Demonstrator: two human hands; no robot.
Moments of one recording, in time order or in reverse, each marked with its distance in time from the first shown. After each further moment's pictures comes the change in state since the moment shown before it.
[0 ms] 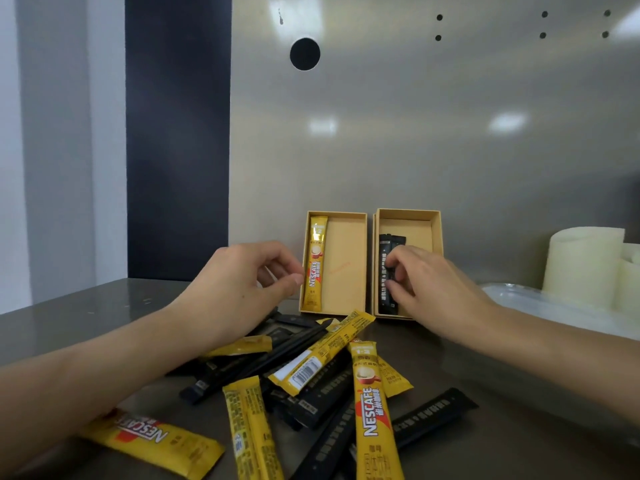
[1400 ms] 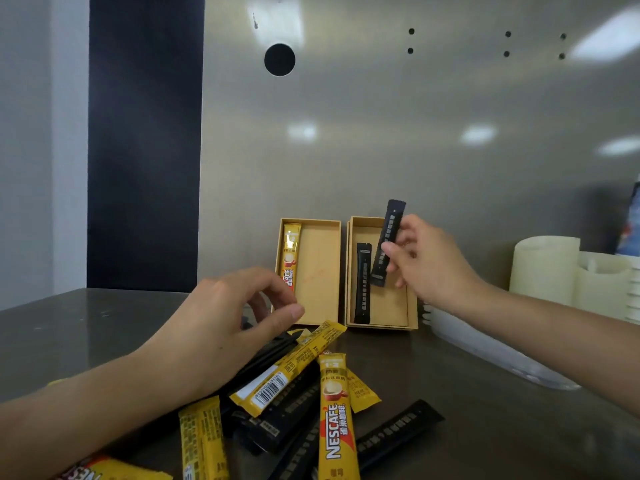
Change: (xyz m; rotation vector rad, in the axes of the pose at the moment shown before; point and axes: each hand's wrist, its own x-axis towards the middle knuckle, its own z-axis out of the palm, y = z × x) left_hand -0.017 0.013 0.014 -0.023 -0.057 0.189; right_hand 0.021 0.017 -0.027 0.535 0.101 0.348
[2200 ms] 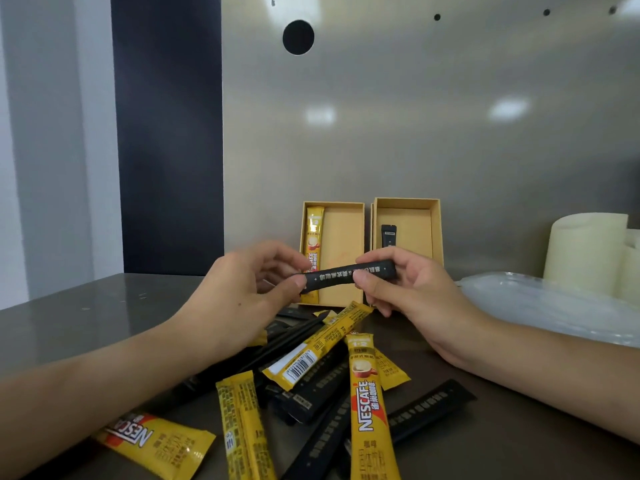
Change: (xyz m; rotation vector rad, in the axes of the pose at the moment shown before) left_hand 0.003 -0.014 0.000 -0.282 0.060 -0.173; right_hand -0.056 -0.008 0.042 0.705 -0.285 0.076
